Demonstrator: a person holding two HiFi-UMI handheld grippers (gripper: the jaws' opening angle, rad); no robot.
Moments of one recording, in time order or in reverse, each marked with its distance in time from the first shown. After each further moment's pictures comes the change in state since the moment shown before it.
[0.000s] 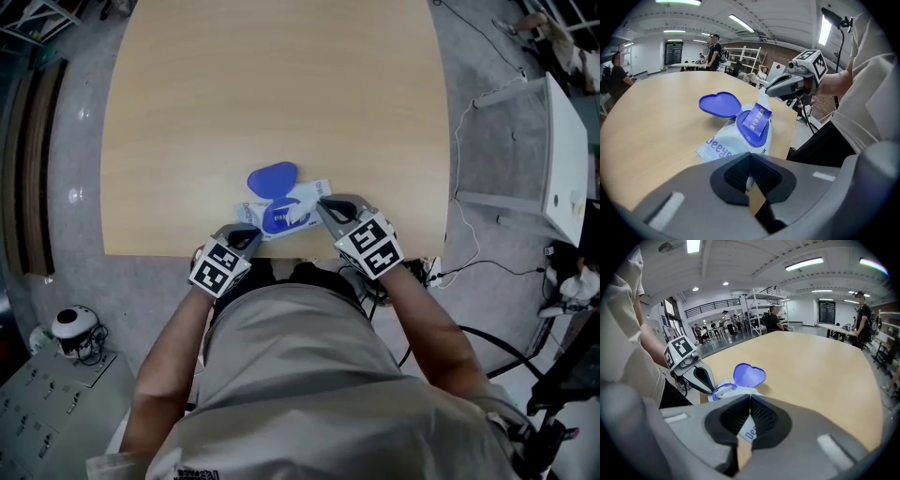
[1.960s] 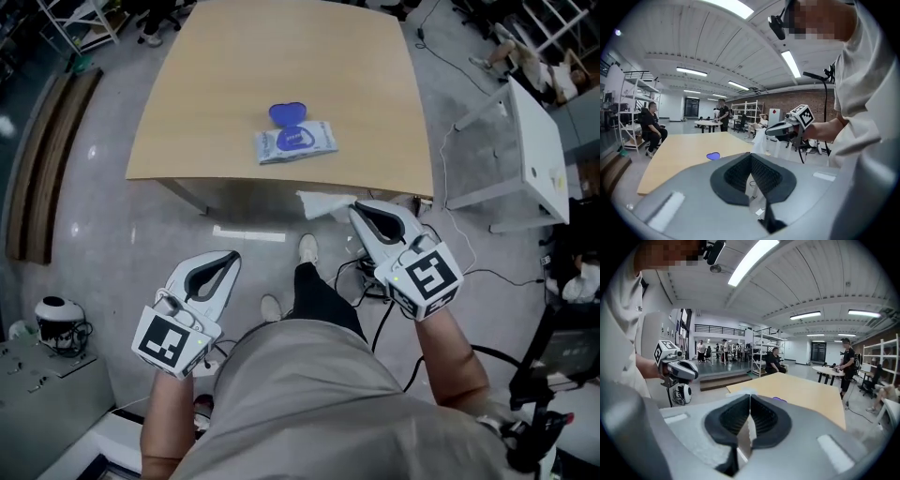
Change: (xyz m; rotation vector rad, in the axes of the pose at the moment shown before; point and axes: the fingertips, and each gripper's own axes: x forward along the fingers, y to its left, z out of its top) left arm -0.323 -0.306 -0.051 0.104 -0.669 0.254; right arm -0.274 0.288 -0.009 -0.152 -0.419 -0.173
